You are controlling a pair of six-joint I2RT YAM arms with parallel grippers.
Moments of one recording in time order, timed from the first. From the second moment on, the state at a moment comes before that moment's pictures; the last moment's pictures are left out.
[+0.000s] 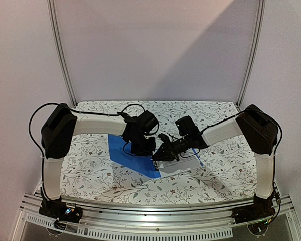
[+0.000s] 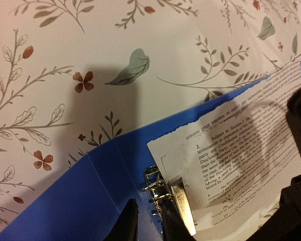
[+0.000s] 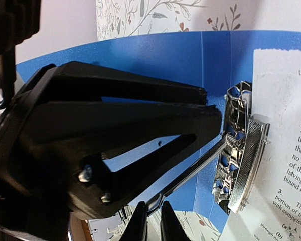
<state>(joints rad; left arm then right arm) -0.86 2.11 1.52 -0.61 0.02 -0.82 0.73 2.08 1.17 0.16 -0.94 0.99</state>
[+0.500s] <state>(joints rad) -0.86 2.15 1.53 -0.59 0.01 -0.84 0.73 2.08 1.17 0.16 -0.94 0.99</state>
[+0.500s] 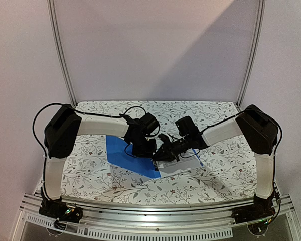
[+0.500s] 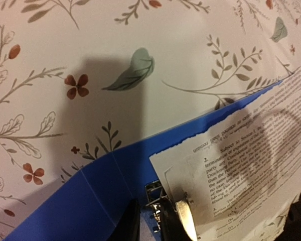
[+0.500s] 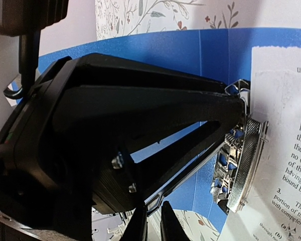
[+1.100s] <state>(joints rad) -0.86 2.15 1.55 -0.57 0.01 -0.85 0.73 2.10 1.16 0.16 -0.95 0.98</state>
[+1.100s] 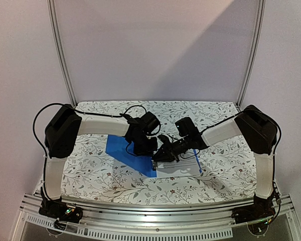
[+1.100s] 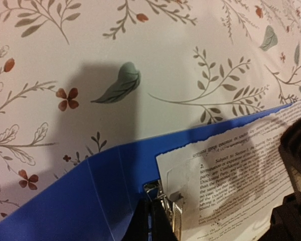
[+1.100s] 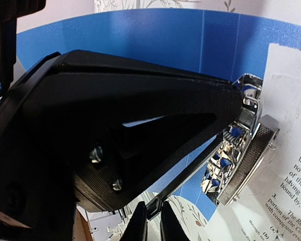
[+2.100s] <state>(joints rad) -0.86 2.16 1.55 -0.57 0.01 -0.86 0.74 2.10 1.10 0.23 -0.96 1.01</state>
